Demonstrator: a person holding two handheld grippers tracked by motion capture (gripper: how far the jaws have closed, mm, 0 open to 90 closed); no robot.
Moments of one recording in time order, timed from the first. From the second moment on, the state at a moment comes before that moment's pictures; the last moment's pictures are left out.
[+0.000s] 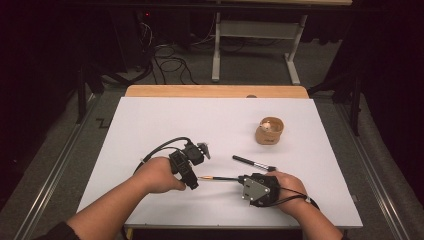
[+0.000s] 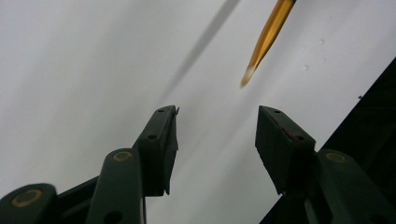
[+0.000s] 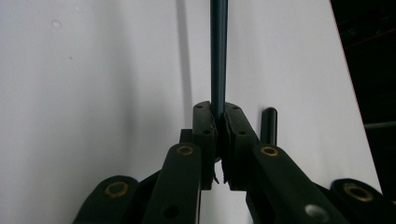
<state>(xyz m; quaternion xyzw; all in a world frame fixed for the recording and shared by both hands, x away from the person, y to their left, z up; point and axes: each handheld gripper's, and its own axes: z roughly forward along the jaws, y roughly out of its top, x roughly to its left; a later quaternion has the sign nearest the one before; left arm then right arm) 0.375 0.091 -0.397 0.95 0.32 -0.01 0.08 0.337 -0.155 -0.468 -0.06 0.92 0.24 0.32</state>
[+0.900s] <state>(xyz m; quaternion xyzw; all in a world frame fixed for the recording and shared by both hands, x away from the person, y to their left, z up) 0.385 0.162 -0.421 0.91 0.40 0.02 0.09 0.344 -0.191 -0.469 0.01 0.91 0.24 0.34</state>
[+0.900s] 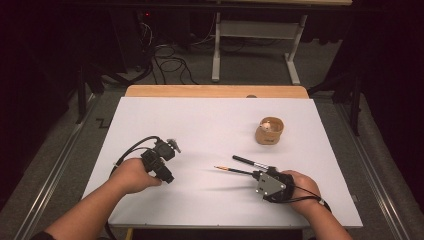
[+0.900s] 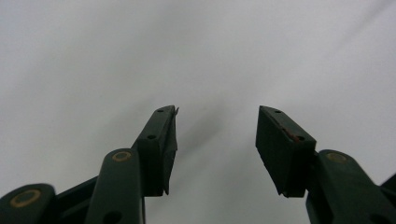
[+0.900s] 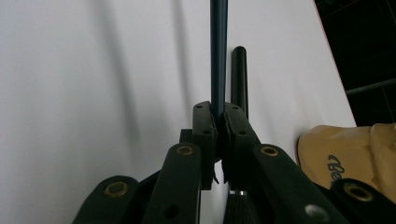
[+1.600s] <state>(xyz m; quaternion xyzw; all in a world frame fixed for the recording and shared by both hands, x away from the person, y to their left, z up) 0.386 0.199 -0.454 0.84 0.49 0.08 0.20 0.346 -0.199 -0.465 0.05 0.90 0.27 0.34</state>
